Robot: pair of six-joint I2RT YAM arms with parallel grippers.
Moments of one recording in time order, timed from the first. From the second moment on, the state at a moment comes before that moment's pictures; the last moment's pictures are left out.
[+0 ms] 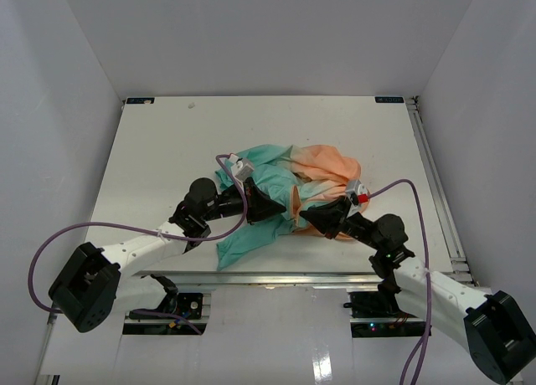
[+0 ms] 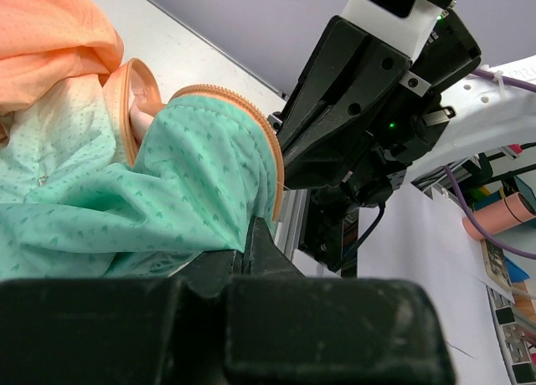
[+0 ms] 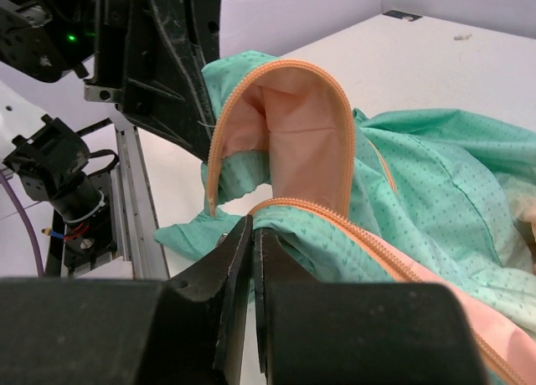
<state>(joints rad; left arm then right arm) -0.70 1.19 0.53 0.69 0.65 -0.55 0.60 0.81 0.13 0.91 -0.55 0.34</state>
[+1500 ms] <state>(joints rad) -0.70 1.24 0.53 0.74 0.76 -0.62 0.60 0.77 0.10 0.99 -0.59 0.33</state>
